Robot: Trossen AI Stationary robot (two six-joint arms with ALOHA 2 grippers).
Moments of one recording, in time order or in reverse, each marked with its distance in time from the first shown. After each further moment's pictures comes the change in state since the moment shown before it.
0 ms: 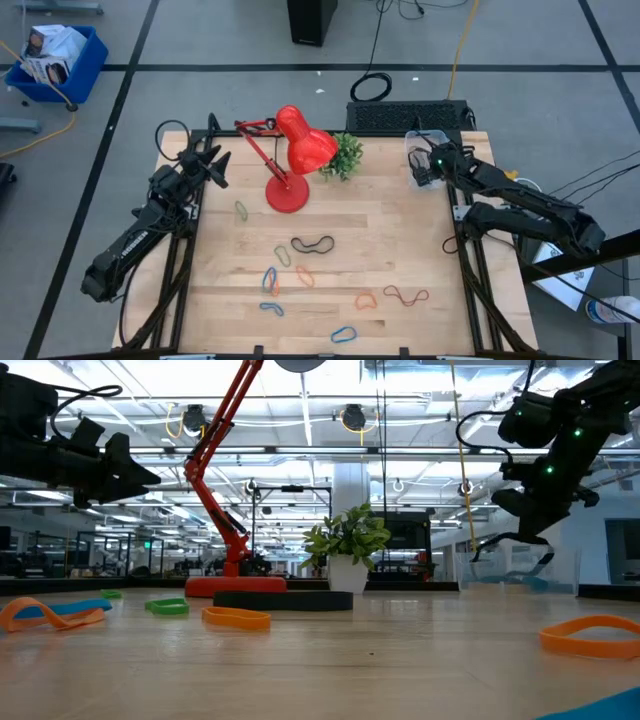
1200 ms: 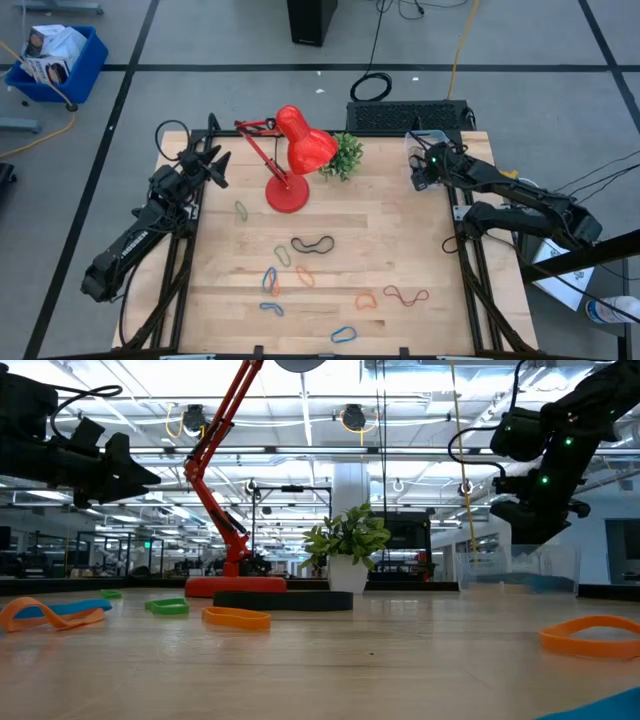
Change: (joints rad) left arm 0.000 0.000 0.000 0.000 0.000 0.000; right arm -0.023 0.097 0.000 0.044 -0.085 -0.096
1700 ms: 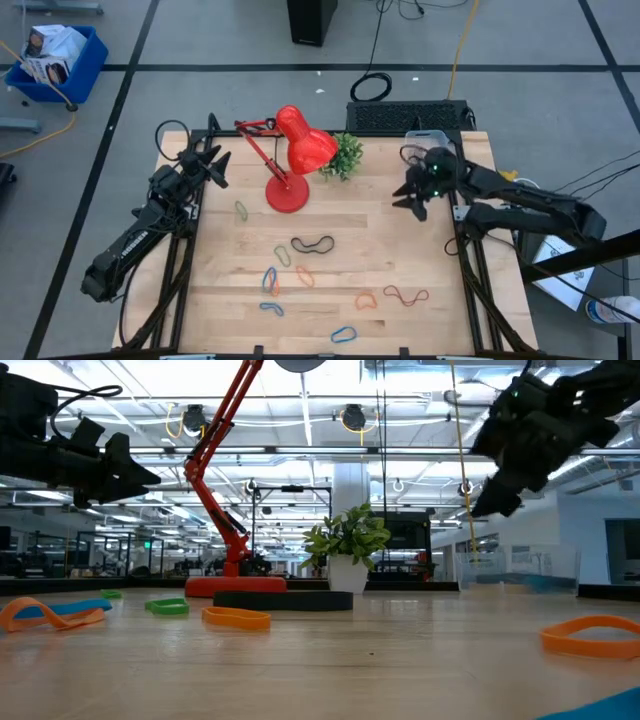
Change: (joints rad) left arm 0.000 0.000 0.000 0.000 0.000 0.000; right arm 0.232 -0.067 0.000 0.202 -0.855 -0.271
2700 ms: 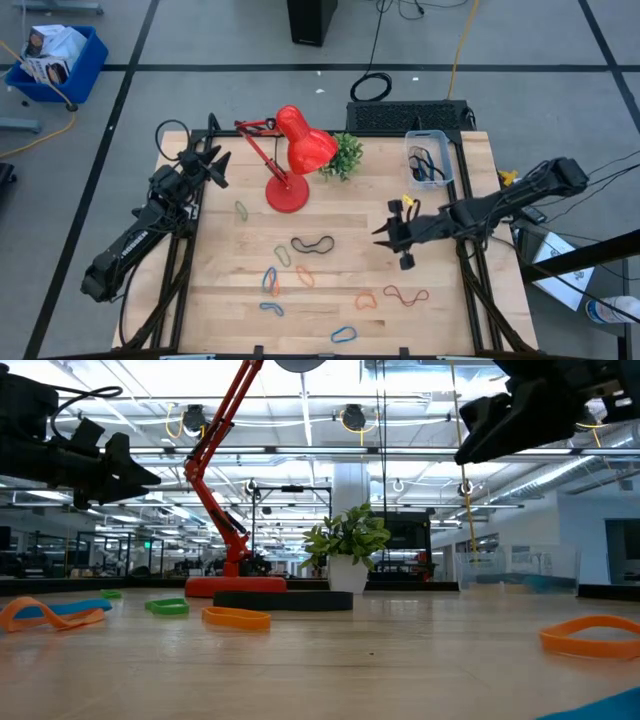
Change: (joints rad) left arm 0.000 0.003 0.000 -0.002 0.000 -0.013; right arm 0.867 0.265 0.171 0.145 0.784 -0.041
